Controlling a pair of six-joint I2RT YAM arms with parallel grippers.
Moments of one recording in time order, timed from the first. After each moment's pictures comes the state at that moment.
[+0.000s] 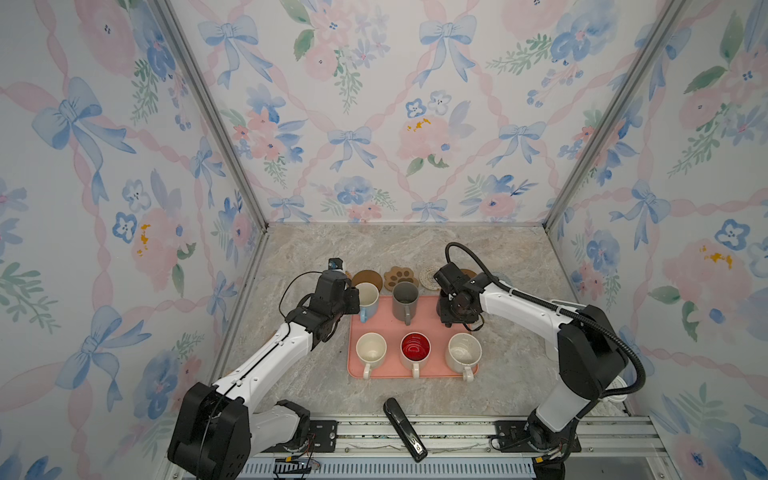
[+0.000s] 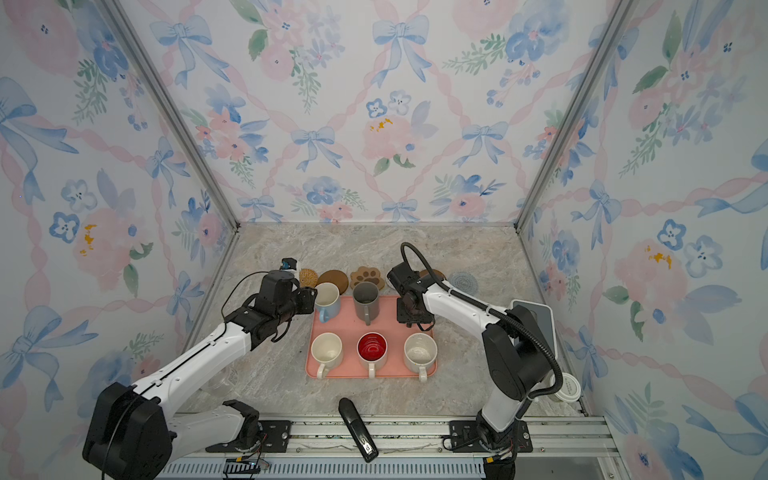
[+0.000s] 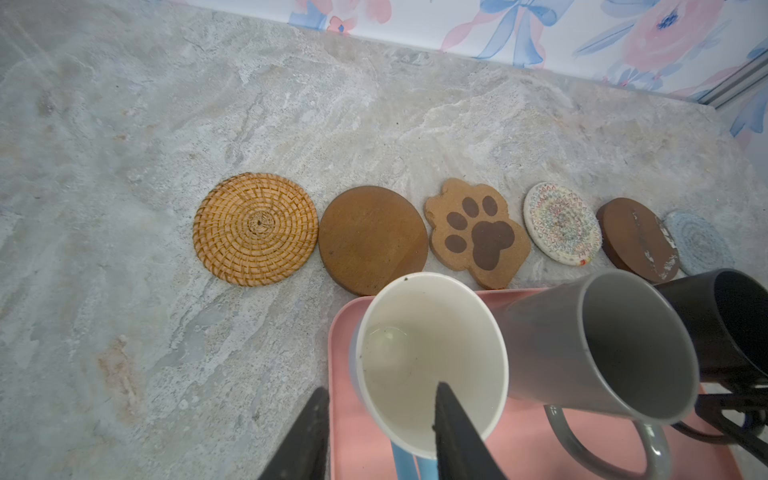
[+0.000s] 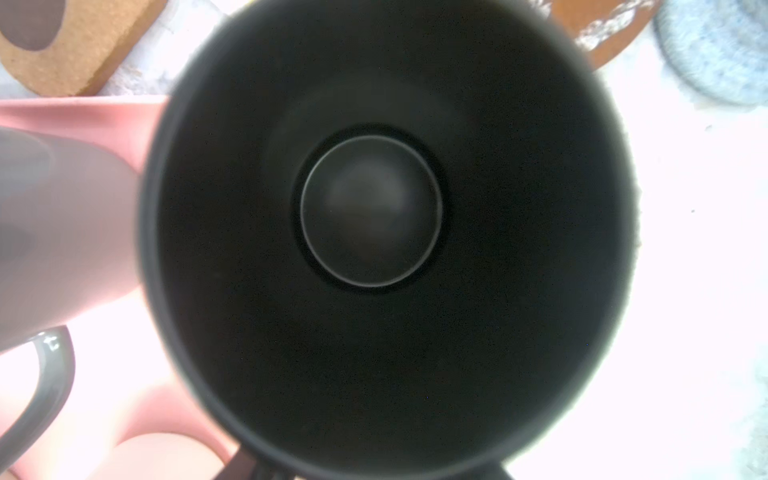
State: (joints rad) left arm -0.40 1.19 0.76 -0.25 -0.12 -0.37; right arm 0.63 1.70 1.21 -0.83 0.17 0.60
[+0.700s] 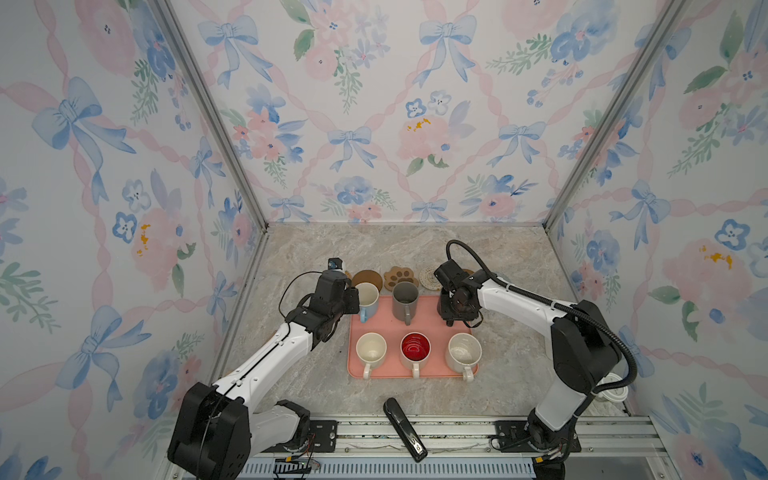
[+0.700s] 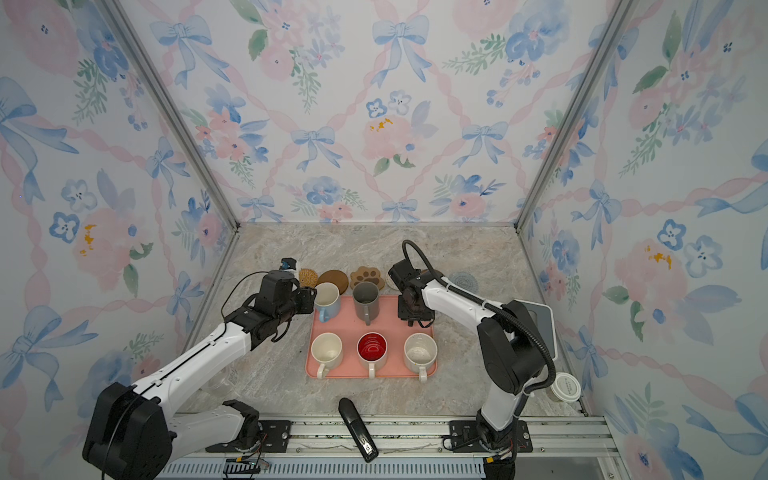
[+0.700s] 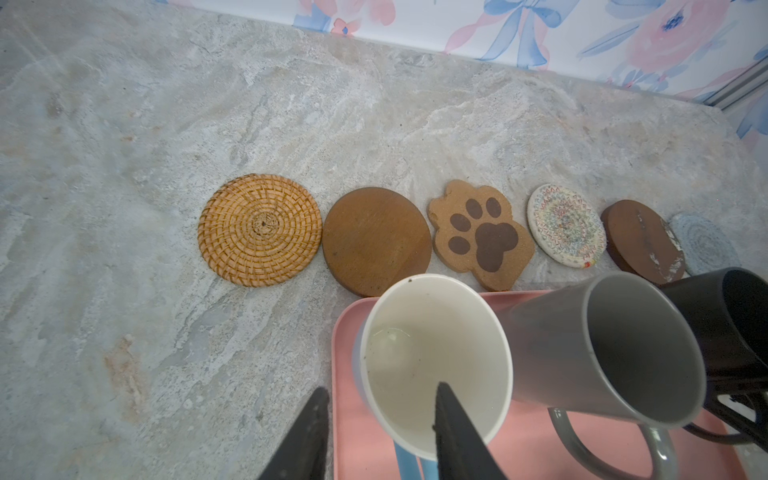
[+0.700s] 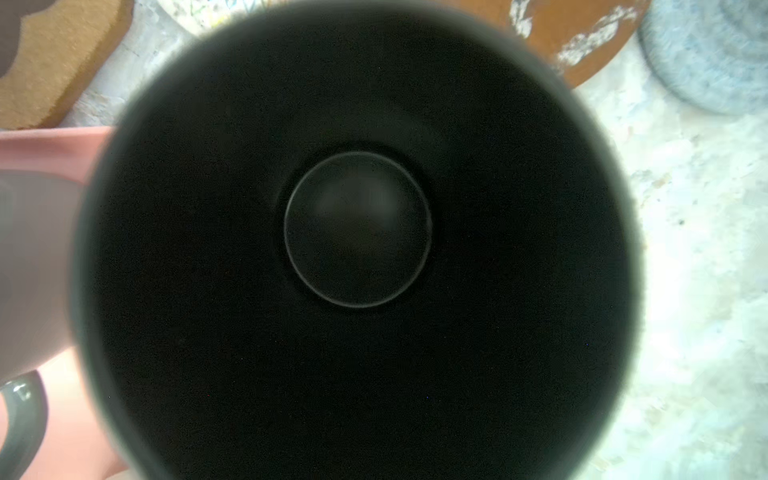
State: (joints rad) left arm -0.40 1.19 0.76 -0.25 -0.13 -0.37; right arm 0.60 1.75 1.24 -0.83 0.18 0.60
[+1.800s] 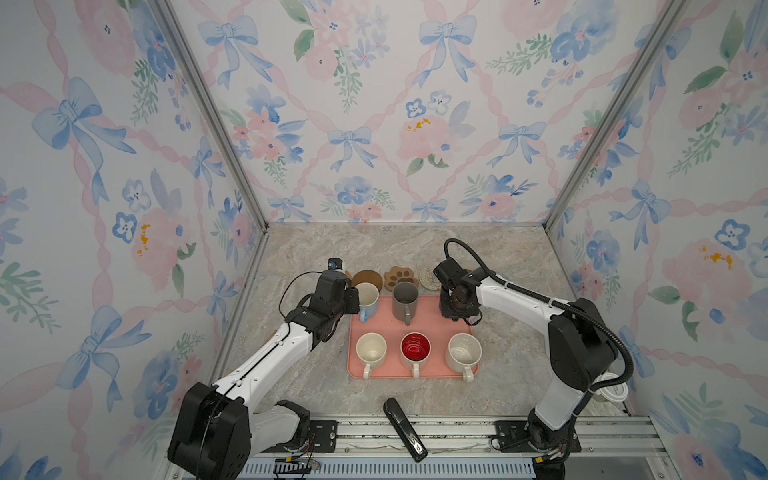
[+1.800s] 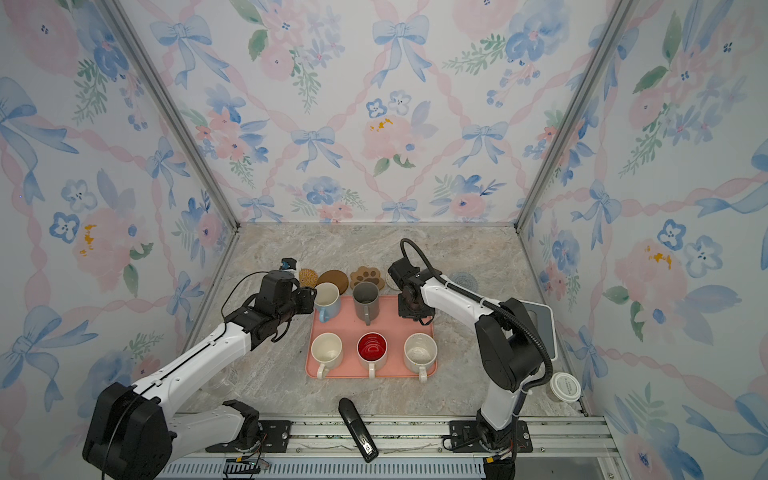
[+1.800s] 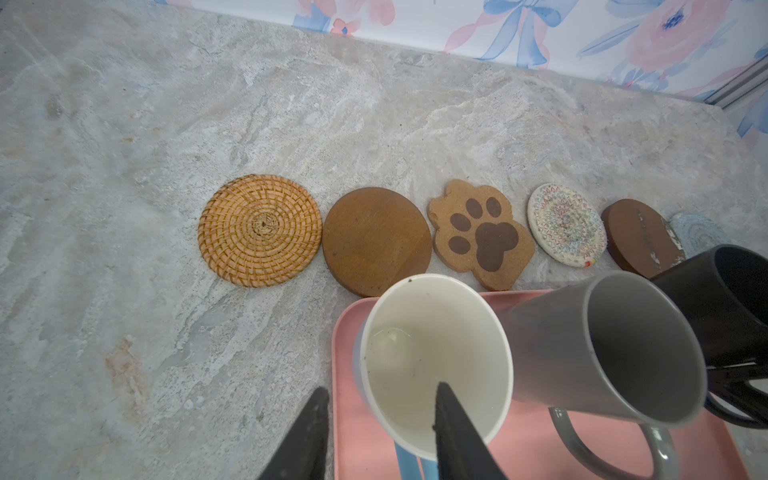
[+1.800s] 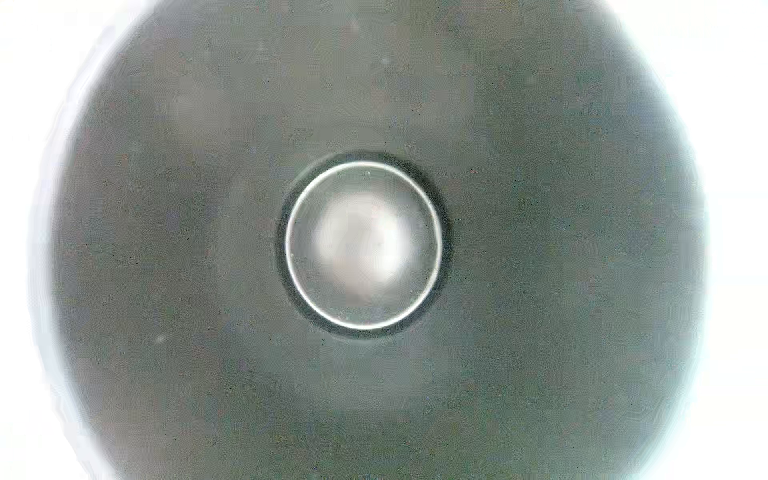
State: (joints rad) left arm -0.40 1.19 0.76 -0.25 -0.13 -0.36; right arm 0.60 1.76 1.27 -0.84 0.21 0.55
